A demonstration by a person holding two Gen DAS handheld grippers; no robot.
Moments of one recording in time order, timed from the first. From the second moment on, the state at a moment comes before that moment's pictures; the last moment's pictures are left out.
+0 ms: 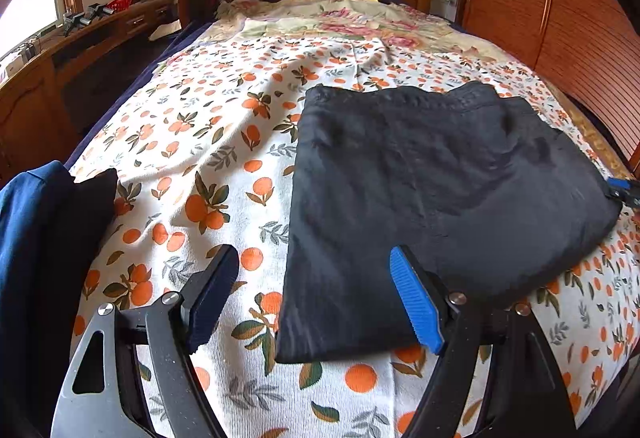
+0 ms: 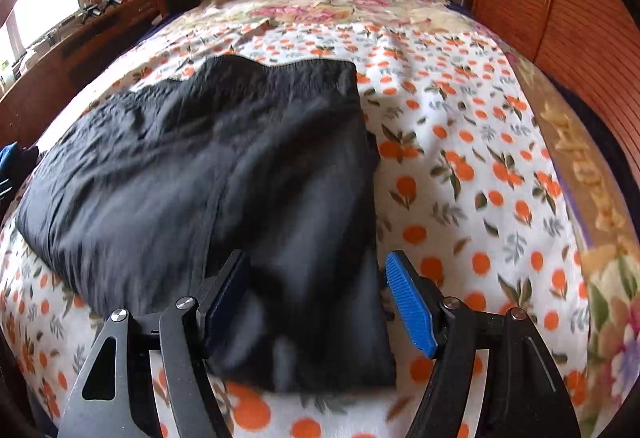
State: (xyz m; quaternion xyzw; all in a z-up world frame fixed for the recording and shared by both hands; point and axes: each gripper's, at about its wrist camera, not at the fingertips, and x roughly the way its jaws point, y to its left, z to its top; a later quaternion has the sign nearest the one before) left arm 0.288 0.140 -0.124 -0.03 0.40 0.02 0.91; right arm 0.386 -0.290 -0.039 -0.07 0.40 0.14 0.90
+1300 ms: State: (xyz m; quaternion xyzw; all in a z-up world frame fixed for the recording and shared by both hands) left arm 0.287 0.144 -0.173 -0.09 0.47 -0.01 0.88; right arm 0.364 -0.301 -0.075 -0.01 0.41 0.18 0.89
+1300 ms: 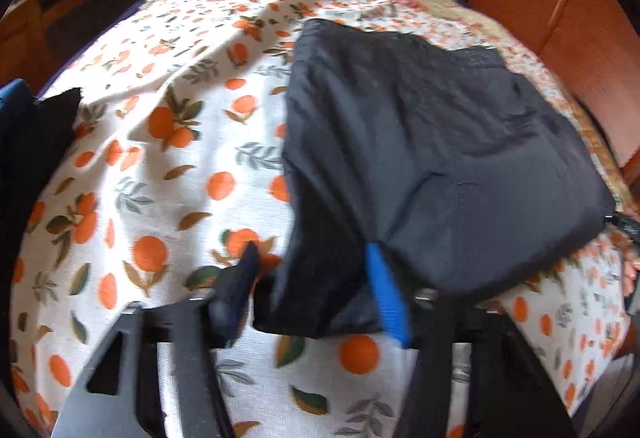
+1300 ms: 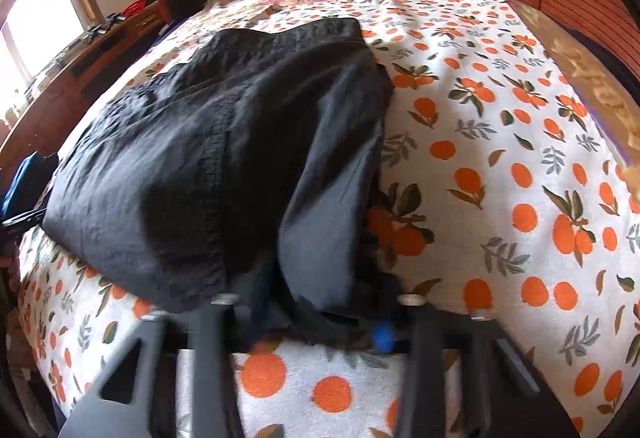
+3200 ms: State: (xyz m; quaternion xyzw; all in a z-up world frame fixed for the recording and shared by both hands) left arm 0.090 0.167 -0.094 -0.06 0.36 0.00 0.93; right arm 0.265 -0.154 0.008 -0.12 0.36 0.23 0.90
